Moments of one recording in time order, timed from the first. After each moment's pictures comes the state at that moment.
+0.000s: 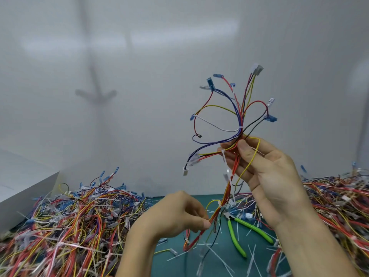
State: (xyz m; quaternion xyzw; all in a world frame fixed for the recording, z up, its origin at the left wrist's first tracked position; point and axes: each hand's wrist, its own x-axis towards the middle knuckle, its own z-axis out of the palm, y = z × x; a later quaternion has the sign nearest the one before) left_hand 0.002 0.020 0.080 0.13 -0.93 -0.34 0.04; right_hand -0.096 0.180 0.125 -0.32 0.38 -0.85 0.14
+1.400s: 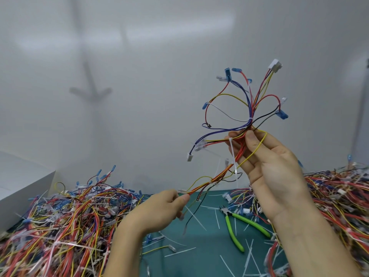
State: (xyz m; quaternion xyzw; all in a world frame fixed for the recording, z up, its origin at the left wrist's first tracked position) left_hand 0.009 0.005 0.071 0.25 -0.90 -0.34 0.08; right_hand -0.102 0.181 0.126 -0.27 0.33 -0.89 0.14
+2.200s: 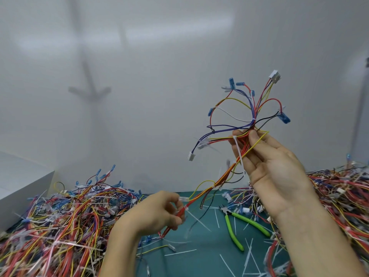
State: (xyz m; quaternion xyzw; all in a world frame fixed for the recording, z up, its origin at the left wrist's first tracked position) left_hand 0.017 -0.001 0.073 0.22 -0.91 -0.34 0.03; right_hand -0.106 0.186 0.127 -0.24 0.31 -0.90 0.19
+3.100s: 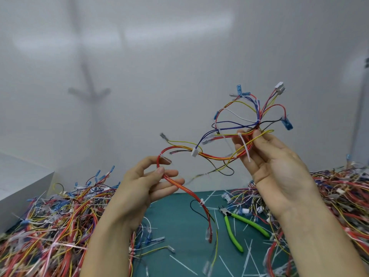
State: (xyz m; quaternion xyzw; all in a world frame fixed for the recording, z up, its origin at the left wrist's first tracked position) left_hand 0.025 0.009 0.098 0.13 -0.61 -0.70 0.34; right_hand -0.113 0.189 0.128 -0.23 0.31 -0.91 0.18
